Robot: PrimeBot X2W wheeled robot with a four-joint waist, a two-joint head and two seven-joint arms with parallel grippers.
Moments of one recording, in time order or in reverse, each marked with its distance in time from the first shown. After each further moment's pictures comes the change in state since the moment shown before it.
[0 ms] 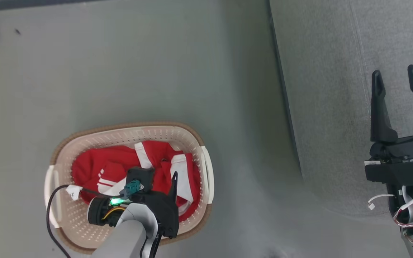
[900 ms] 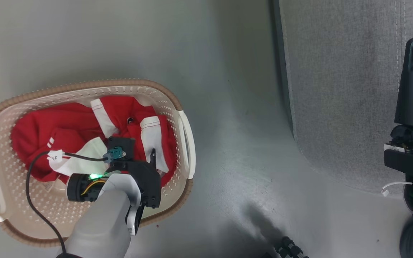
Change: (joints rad) left arm -0.196 0.004 -0.030 0.190 -0.082 0.009 0.072; right arm -0.021 -0.008 -0.056 -0.175 -0.009 -0.027 0.000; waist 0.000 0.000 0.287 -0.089
